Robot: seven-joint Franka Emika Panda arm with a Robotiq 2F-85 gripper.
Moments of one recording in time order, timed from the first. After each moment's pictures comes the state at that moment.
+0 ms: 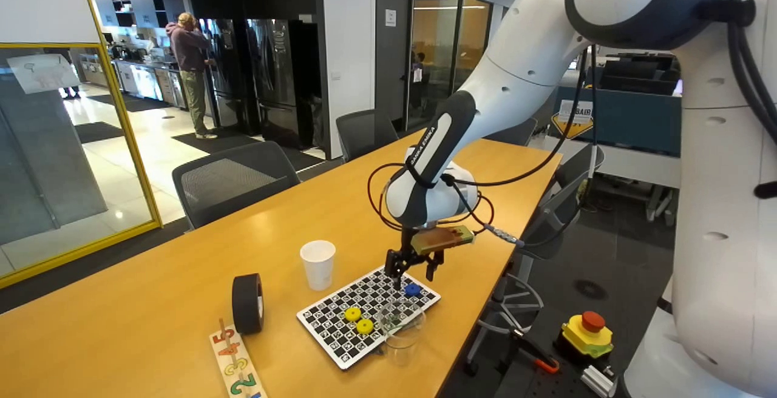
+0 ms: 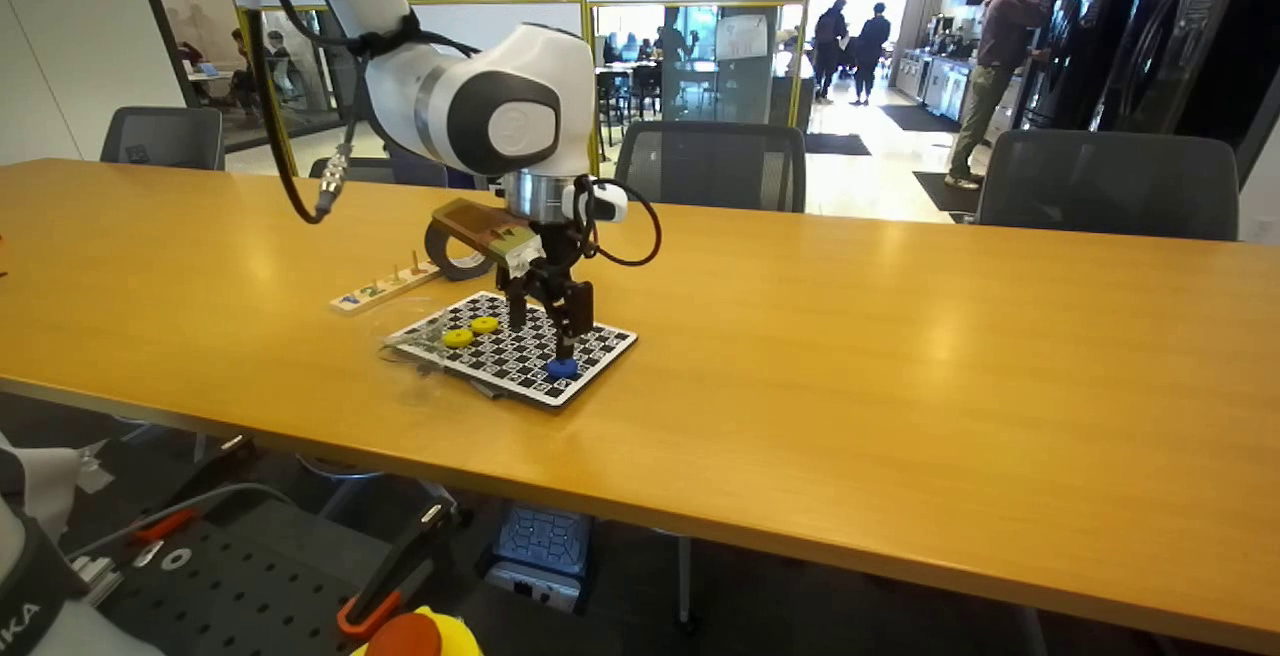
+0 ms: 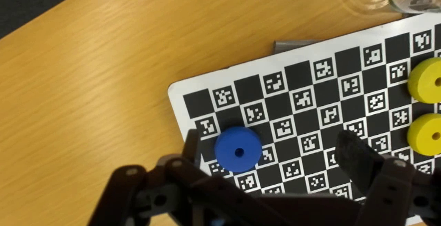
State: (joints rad) arm -0.06 0.30 -0.06 -2.43 0.19 2.66 0.06
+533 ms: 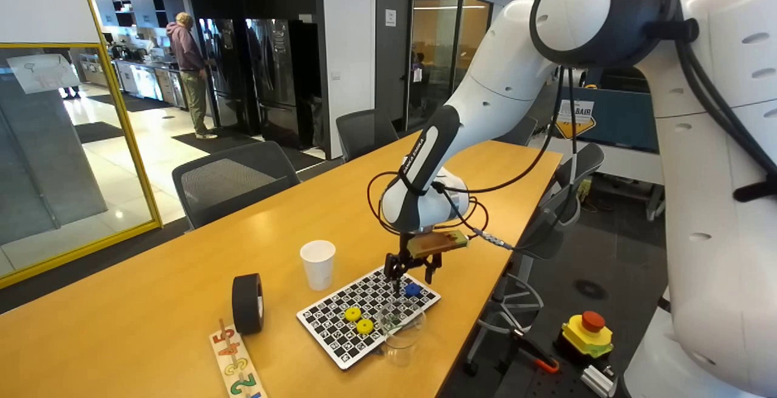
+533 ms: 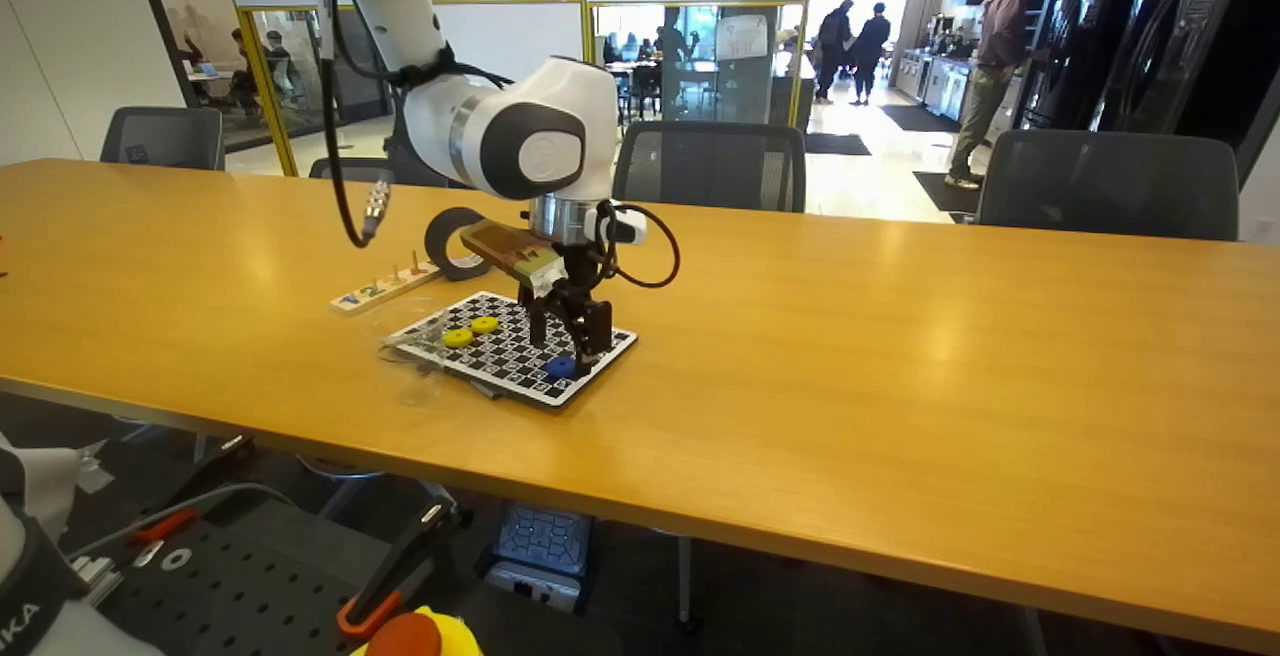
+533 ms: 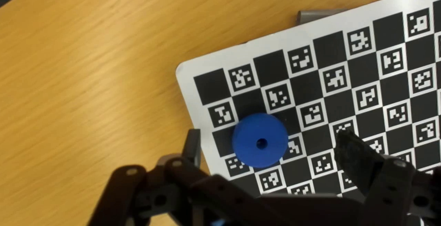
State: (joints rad) arm -0.08 0.41 -0.07 -2.35 0.19 2.66 0.07
